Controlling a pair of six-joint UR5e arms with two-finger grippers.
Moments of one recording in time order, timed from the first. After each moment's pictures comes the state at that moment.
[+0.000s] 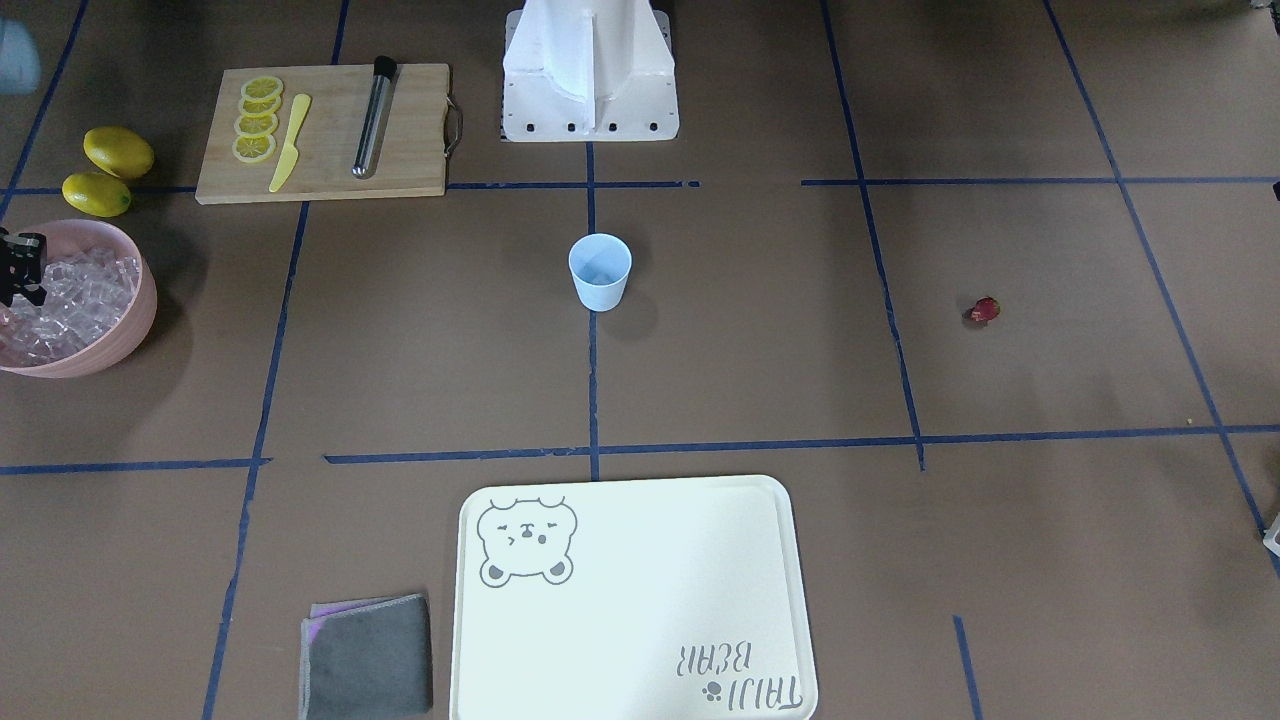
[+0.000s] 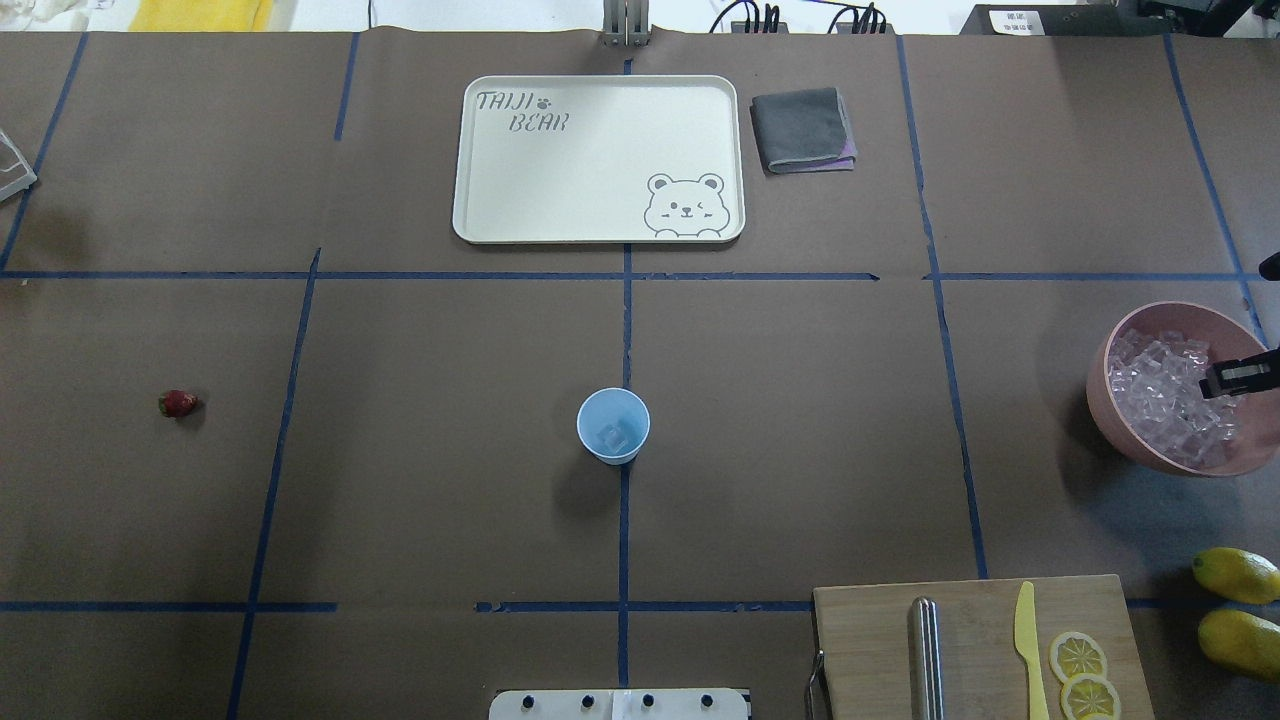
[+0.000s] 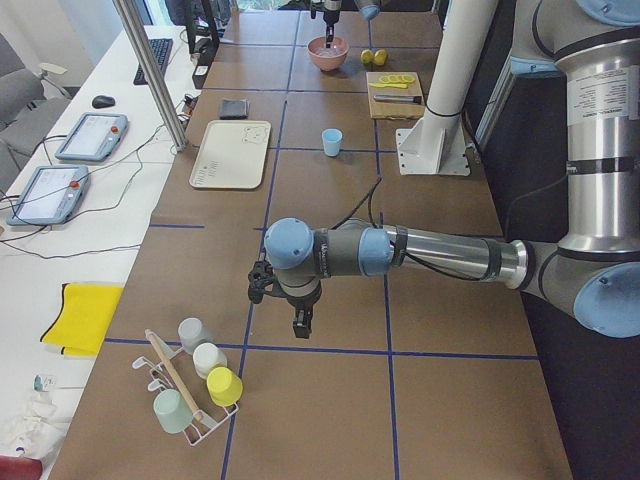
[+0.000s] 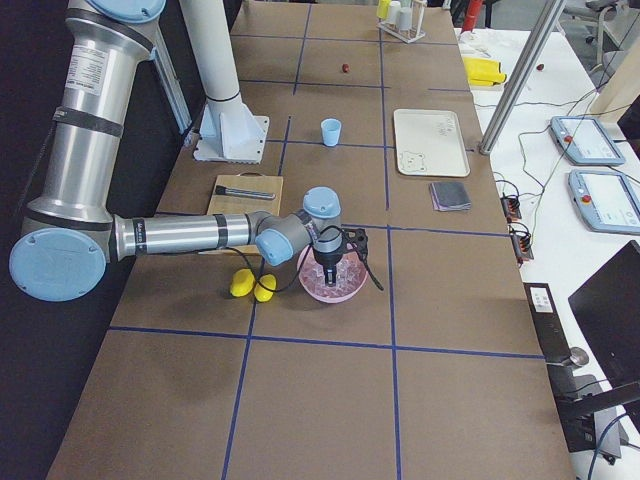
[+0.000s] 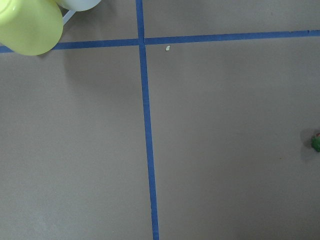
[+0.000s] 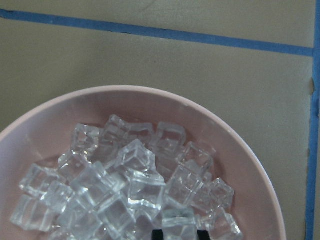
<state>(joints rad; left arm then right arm) -1.55 -1.44 -1.82 -1.39 -2.43 0.10 1.05 -1.82 1.83 -1.07 2.10 0.62</state>
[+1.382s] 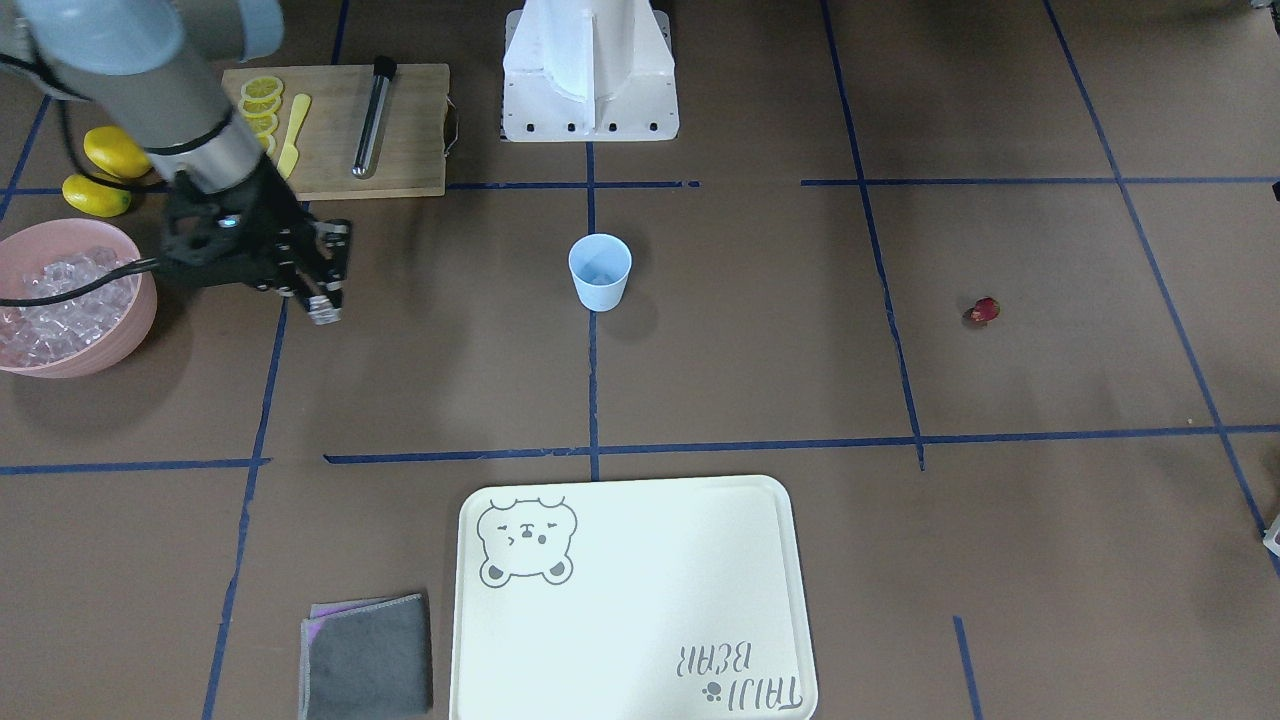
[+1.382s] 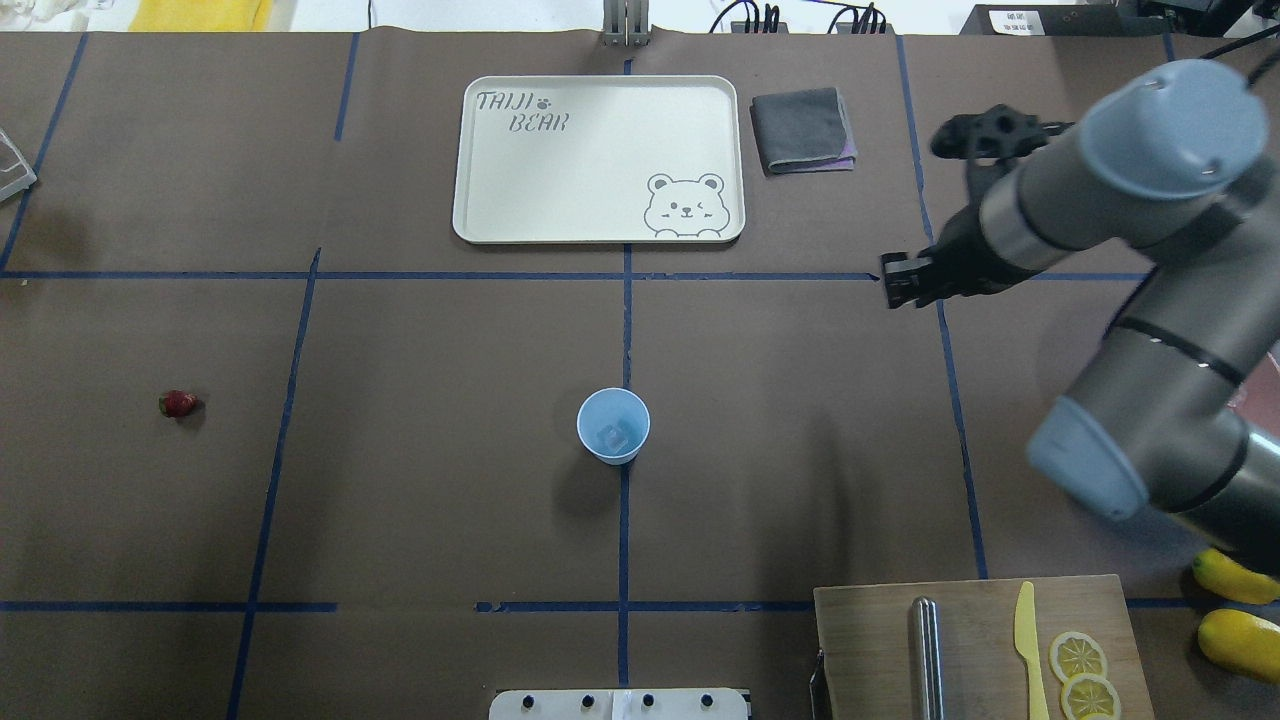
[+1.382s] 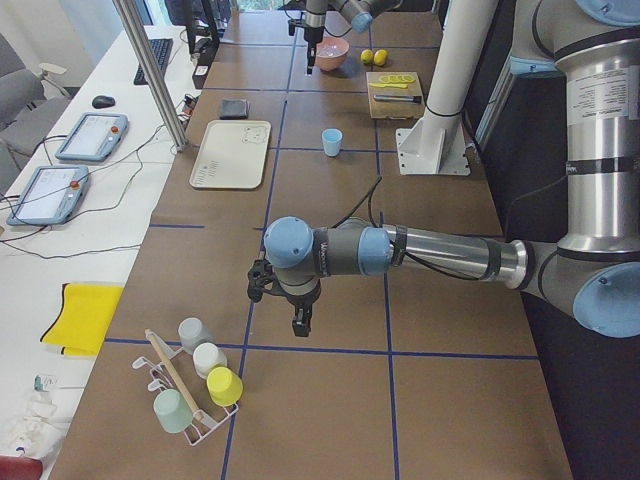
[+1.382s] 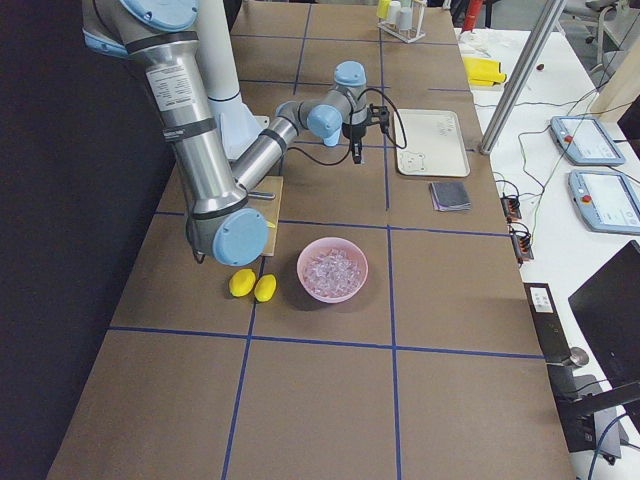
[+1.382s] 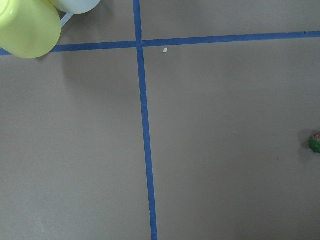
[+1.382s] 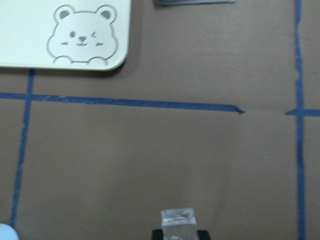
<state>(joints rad) -1.55 -1.44 -1.82 -1.39 -2.44 0.10 0.70 -1.14 1.98 -1.63 1.95 1.04</state>
